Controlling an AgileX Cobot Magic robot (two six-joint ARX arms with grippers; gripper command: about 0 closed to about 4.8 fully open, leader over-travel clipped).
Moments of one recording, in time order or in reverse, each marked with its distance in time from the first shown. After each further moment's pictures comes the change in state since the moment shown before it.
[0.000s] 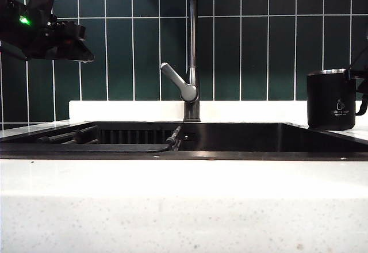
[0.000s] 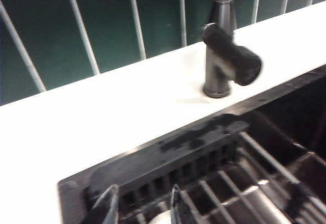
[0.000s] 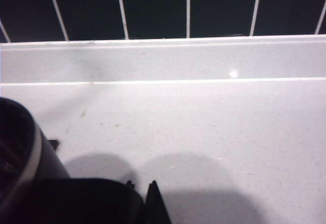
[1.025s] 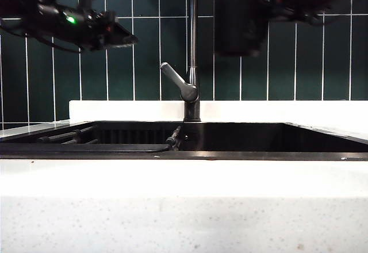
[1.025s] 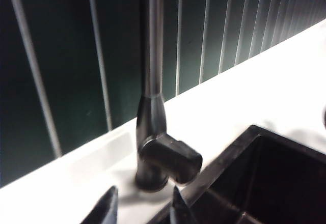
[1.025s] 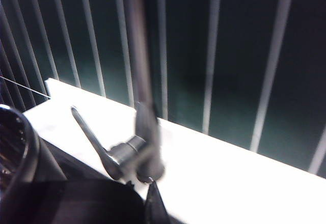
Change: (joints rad) left arm 0.000 0.392 0.496 0.025 0.395 -0.130; right arm 0.367 -0.185 0.308 -0.385 -0.148 -0.044
